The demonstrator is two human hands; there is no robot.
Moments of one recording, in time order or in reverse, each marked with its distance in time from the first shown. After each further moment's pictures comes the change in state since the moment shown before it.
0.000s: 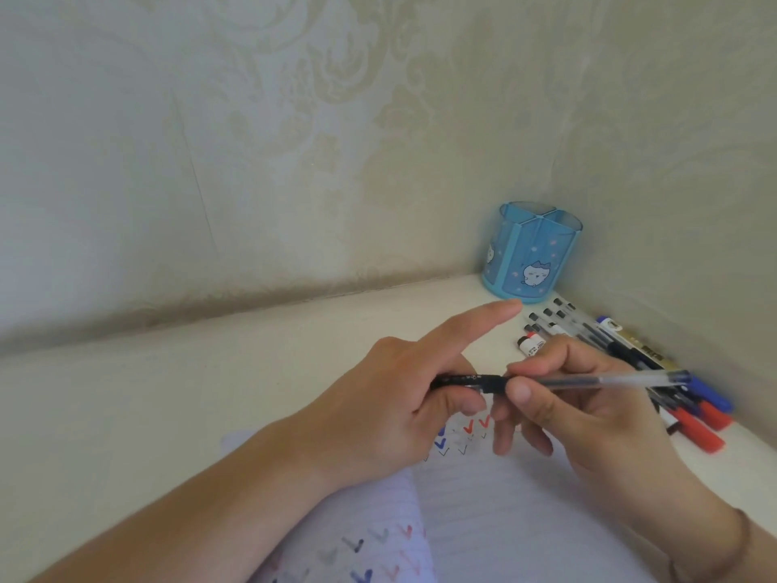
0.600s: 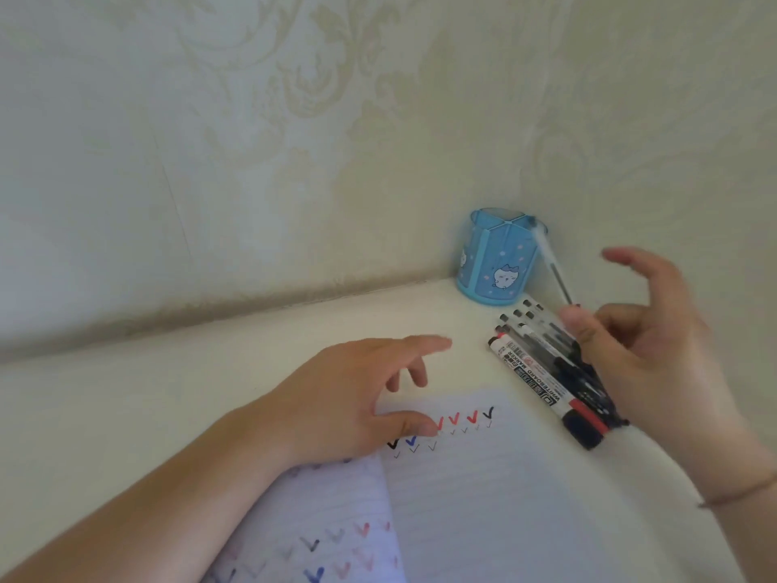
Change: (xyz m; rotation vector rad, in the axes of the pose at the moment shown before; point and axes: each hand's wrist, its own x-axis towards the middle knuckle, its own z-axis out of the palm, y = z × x) left_hand -0.002 -0.019 -0.006 0.276 -0.213 -0.211; right_hand 0.013 -0.026 -0.064 -0.763 0.370 -0.060
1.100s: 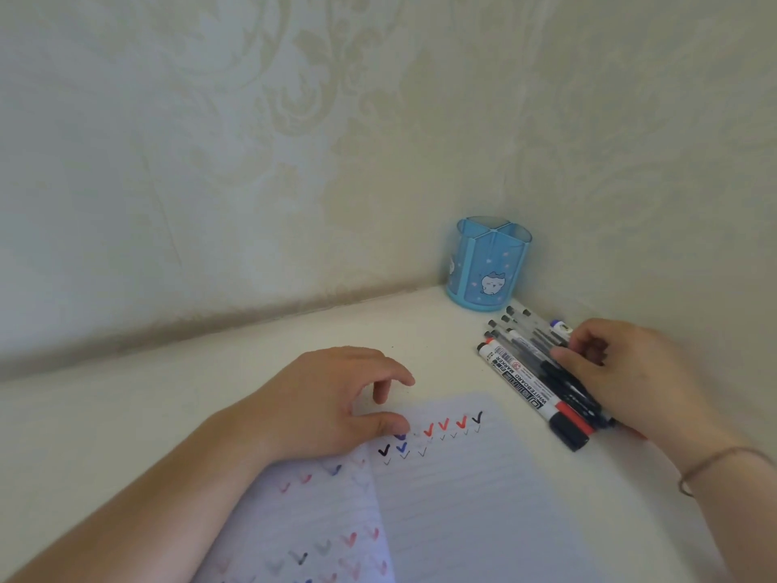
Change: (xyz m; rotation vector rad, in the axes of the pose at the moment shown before) left_hand 0.000 -0.018 -0.005 0.141 -0.026 -0.047; right_hand 0.017 0.056 -0.010 -0.611 -0.118 0.166
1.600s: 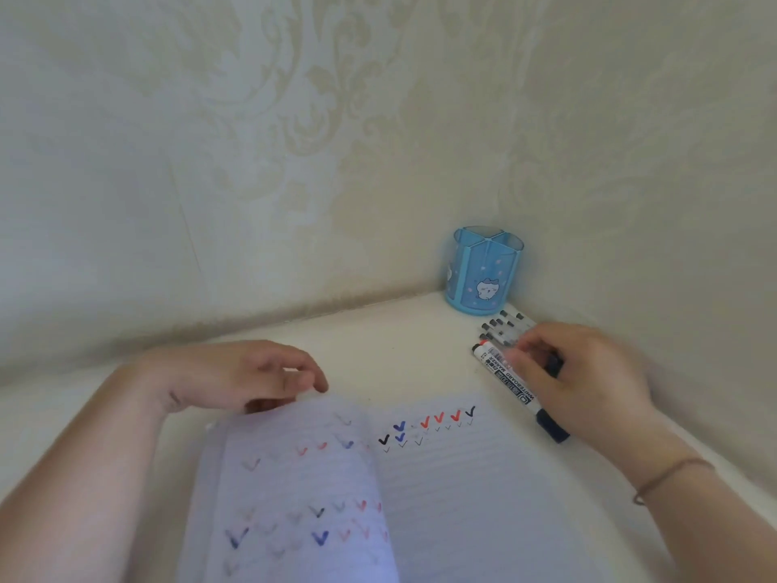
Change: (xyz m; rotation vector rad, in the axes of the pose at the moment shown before) left_hand -0.037 -0.037 -0.071 -0.418 -0.405 -0.340; right_hand -0.032 -0.039 -0.005 0.129 0.101 -0.259
